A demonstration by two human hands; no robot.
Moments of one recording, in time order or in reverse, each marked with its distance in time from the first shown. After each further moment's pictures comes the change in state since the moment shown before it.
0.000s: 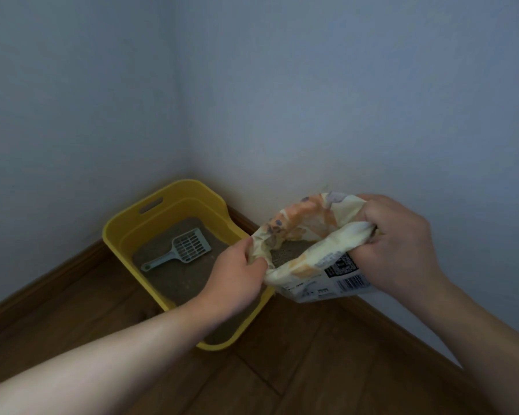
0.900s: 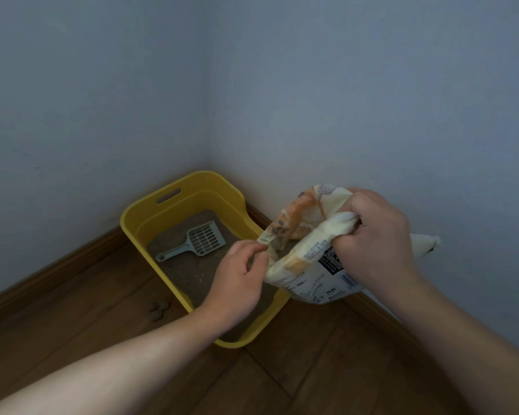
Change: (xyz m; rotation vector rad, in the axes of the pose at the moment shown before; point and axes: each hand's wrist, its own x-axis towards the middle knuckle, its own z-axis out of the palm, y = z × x) left_hand 0.010 -0.057 -0.009 -0.058 0.107 0.161; right_hand 0.016 -0.027 0.061 0.069 0.038 0.004
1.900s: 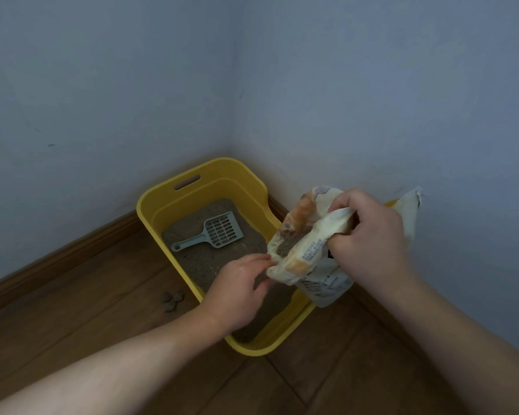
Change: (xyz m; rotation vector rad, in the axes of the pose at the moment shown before) left_hand 0.011 -0.060 -0.017 0.271 -0.099 0.193; right_hand 0.015 -0.026 0.052 0.077 -0.254 0.200
